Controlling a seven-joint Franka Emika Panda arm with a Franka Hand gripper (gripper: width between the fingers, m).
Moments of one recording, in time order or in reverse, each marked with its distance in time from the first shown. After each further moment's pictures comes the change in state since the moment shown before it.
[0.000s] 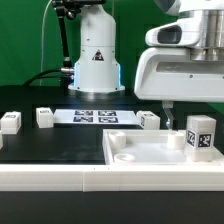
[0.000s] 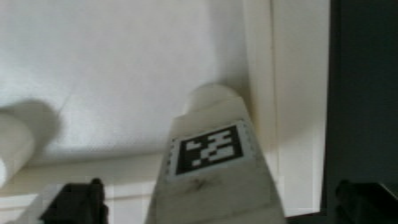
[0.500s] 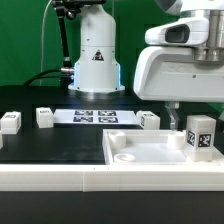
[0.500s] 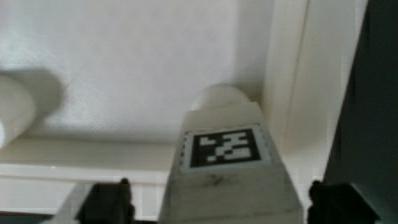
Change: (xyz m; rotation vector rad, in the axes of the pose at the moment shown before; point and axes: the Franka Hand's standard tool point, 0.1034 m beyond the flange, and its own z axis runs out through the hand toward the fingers) arm 0.001 0.002 0.000 -0.007 0.002 -0.097
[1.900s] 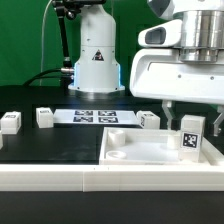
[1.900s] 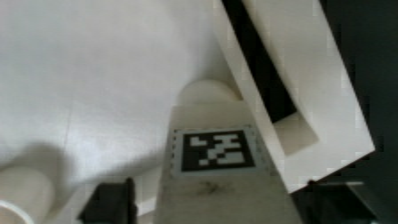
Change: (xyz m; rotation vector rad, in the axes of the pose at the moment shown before) arm 0.000 0.008 0.002 0.013 0.059 0.590
